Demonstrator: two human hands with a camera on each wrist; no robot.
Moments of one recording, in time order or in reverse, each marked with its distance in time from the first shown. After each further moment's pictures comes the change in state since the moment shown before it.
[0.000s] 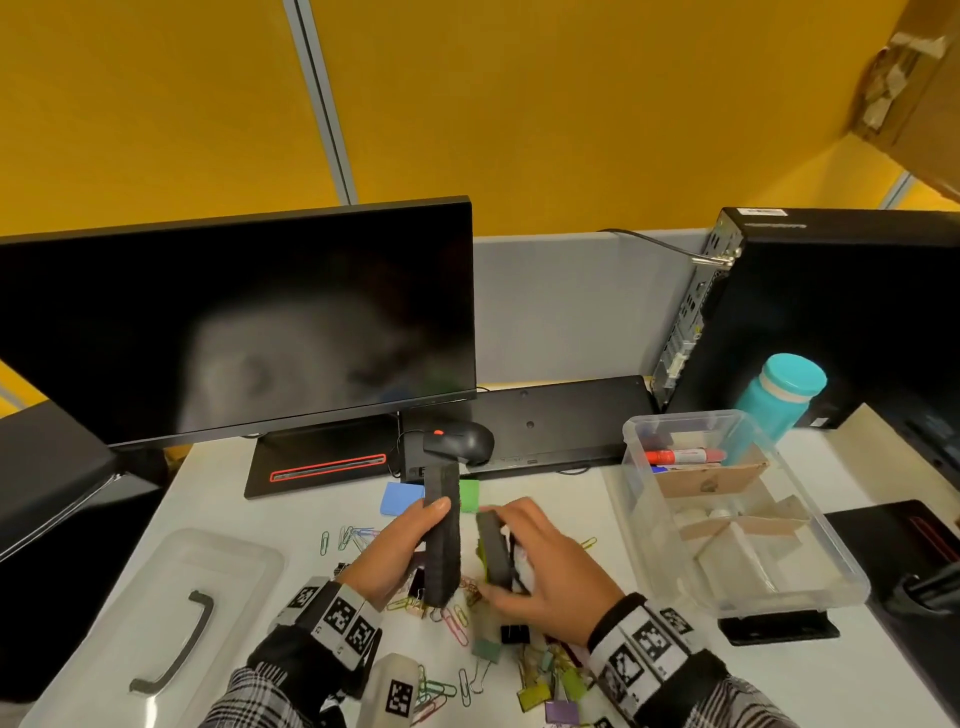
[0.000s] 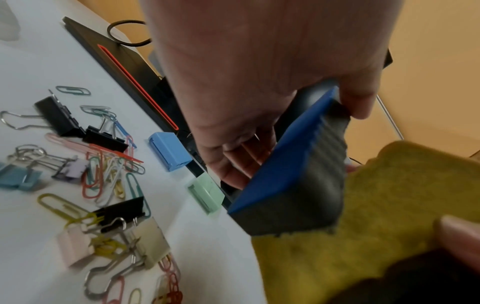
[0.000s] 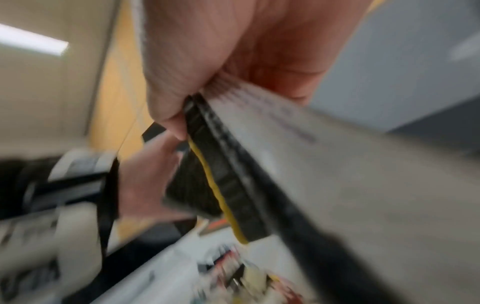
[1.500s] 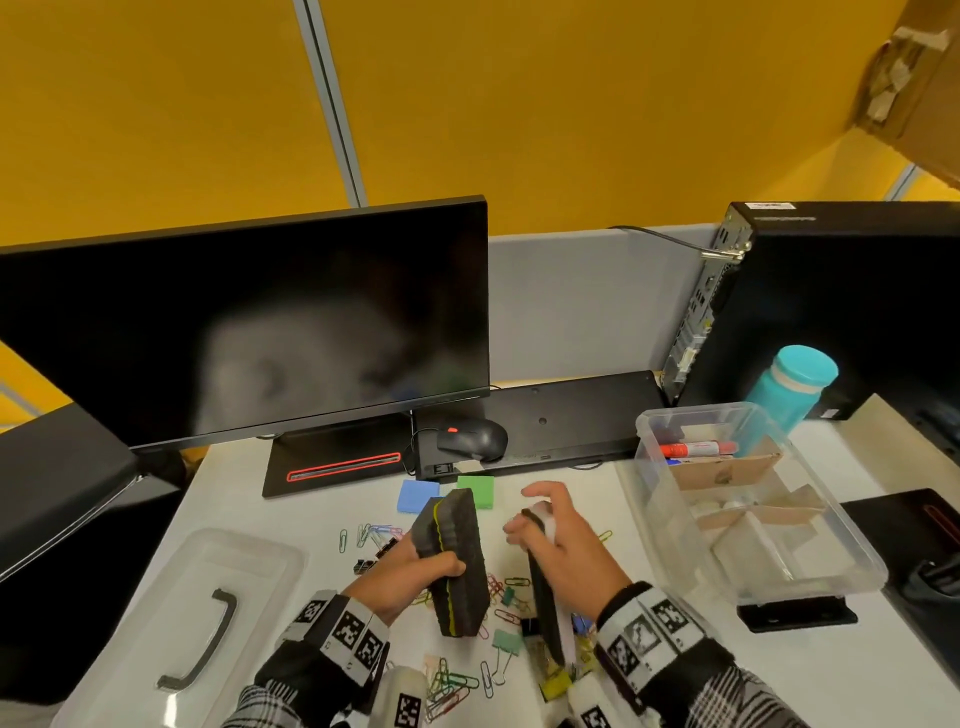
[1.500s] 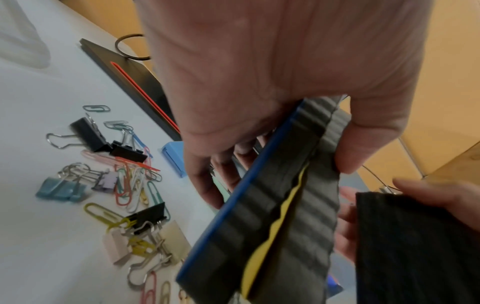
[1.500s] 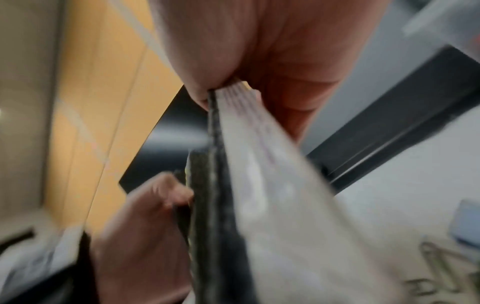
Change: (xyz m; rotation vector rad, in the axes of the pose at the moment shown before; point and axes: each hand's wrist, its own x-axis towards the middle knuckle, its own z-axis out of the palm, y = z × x) left_hand -0.012 -0.017 -0.020 0.085 -0.057 -0.034; right_hand 0.011 -0.002 0.015 0.409 0.190 0.322
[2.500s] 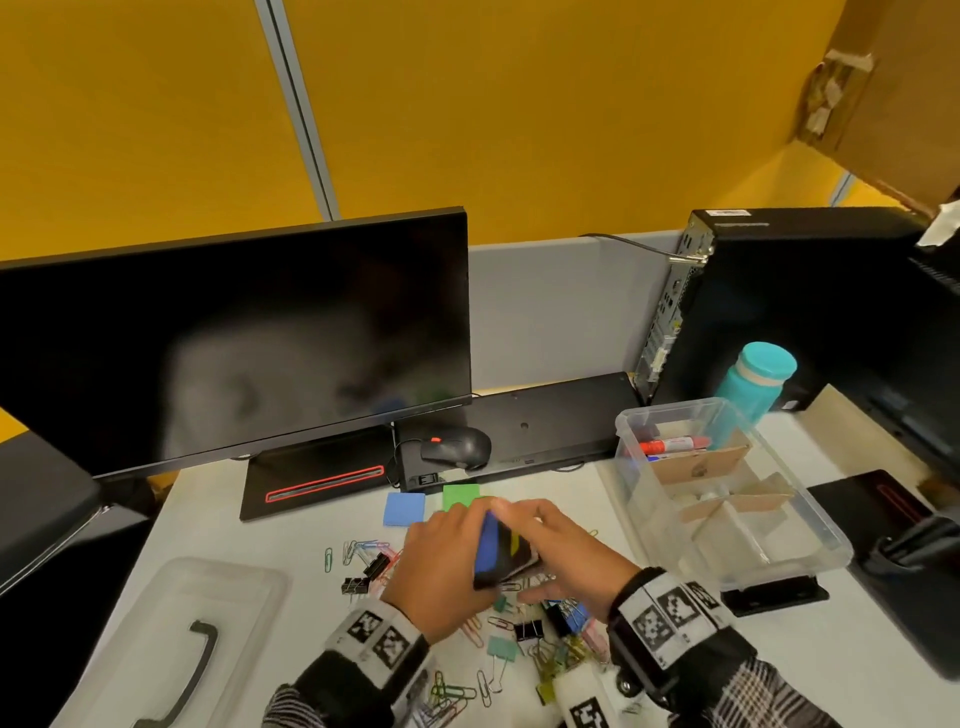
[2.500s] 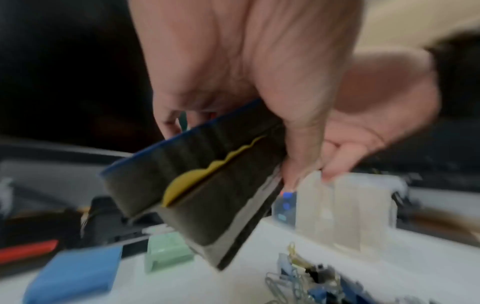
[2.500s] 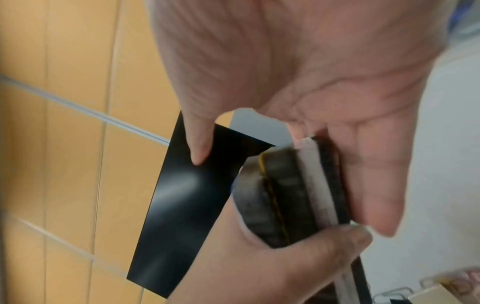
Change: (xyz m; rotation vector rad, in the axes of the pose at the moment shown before) left_hand -0.008 0.029 0.041 1.168 0.132 0.490; right_hand -0.015 -0.043 -0.009 0.372 -0.153 0.327
